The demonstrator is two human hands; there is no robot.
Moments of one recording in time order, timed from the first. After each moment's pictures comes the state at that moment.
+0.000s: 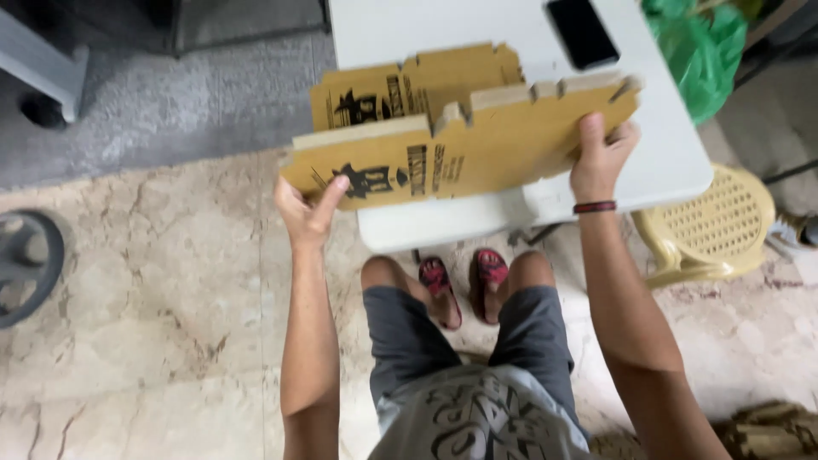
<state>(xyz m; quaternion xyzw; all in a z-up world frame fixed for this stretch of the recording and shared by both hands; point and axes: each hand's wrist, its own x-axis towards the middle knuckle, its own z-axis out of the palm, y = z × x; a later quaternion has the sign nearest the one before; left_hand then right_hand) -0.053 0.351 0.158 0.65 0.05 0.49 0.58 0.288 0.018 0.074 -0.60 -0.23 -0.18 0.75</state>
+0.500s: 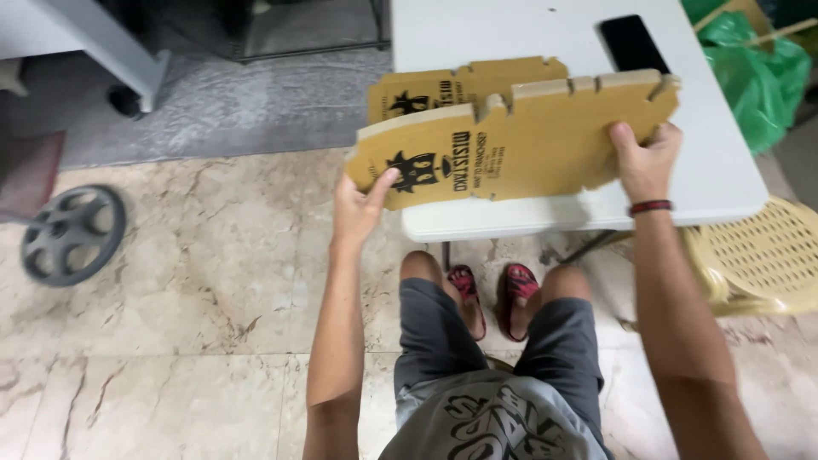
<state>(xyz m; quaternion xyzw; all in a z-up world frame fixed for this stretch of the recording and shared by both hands) -0.078 0.331 0.162 0.68 0.14 0.44 0.57 0.260 0.029 0.118 -0.63 -0.33 -0.12 0.69</state>
